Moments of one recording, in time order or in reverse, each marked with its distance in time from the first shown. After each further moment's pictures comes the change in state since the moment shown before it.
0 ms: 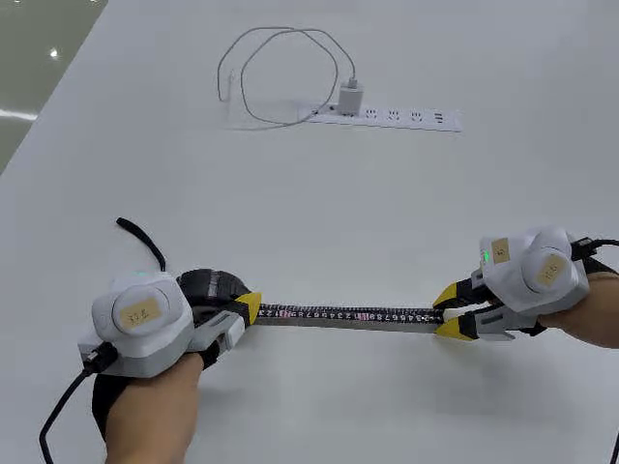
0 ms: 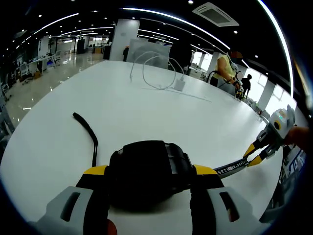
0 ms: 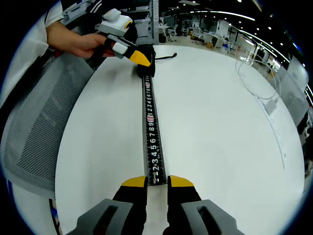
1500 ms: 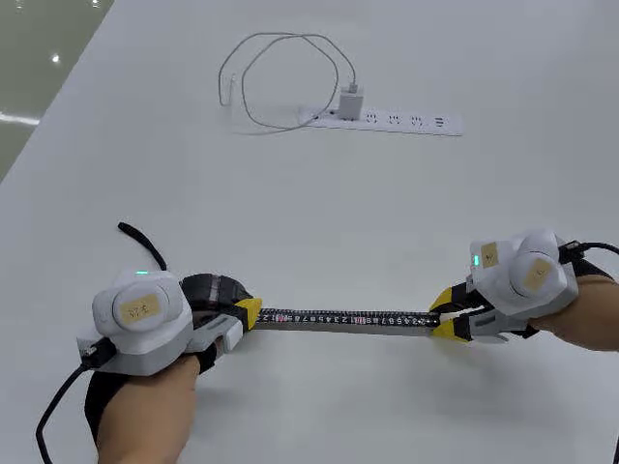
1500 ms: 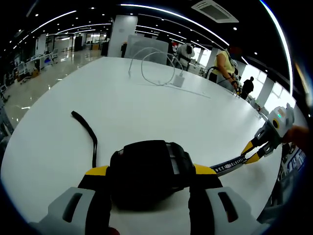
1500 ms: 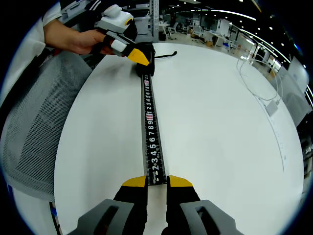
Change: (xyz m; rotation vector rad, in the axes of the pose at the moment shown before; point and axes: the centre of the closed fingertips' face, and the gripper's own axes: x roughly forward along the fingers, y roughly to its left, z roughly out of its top) left arm 0.001 0.001 -0.002 0.009 0.042 -0.014; right arm 0.006 -0.001 0.006 -0.001 0.017 -0.004
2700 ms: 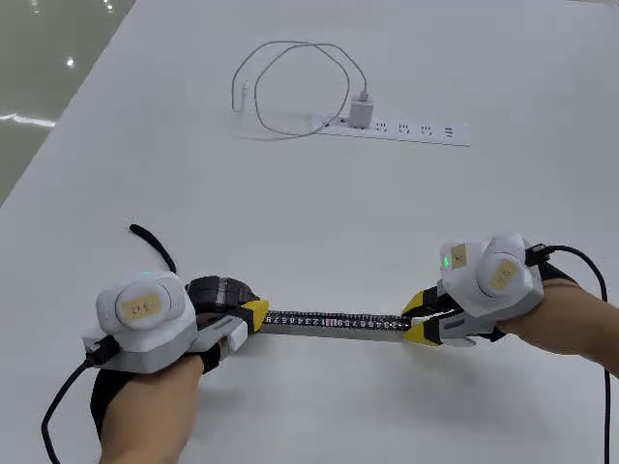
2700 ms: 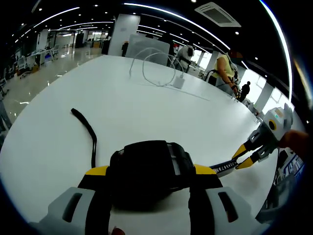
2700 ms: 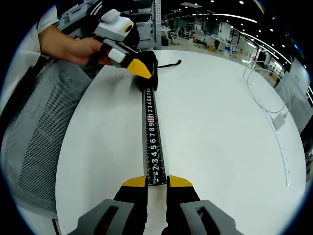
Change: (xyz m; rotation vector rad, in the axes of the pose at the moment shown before) left arm -0.001 0.001 0.000 -0.040 -0.004 -0.025; right arm 0.020 0.003 0.042 -0.006 -0.051 0.028
